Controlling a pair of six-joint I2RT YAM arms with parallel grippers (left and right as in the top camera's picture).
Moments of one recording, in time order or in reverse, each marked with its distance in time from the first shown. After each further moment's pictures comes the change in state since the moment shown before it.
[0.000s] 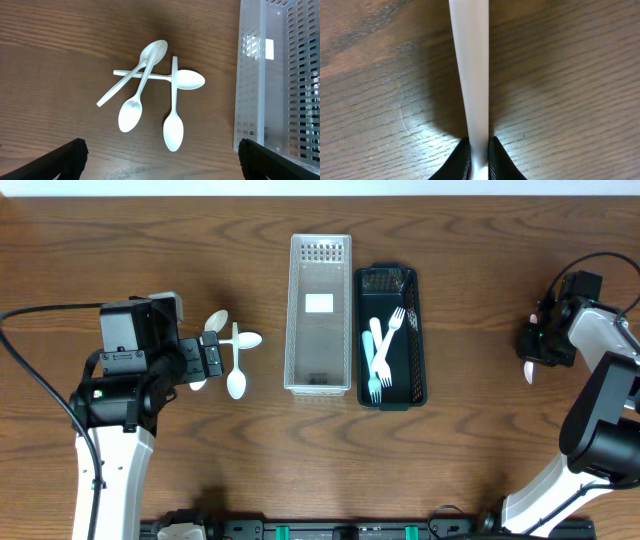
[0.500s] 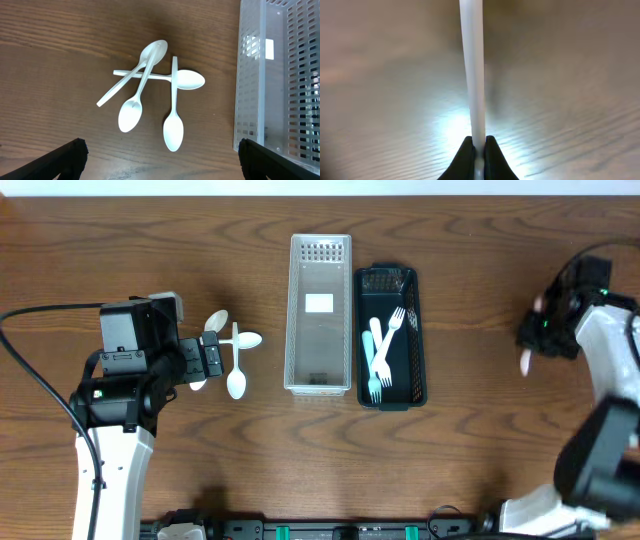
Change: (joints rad) left arm 0.000 0.000 0.000 0.000 0.000 0.000; right arm 0.066 -0.214 0.060 -0.179 -0.072 0.113
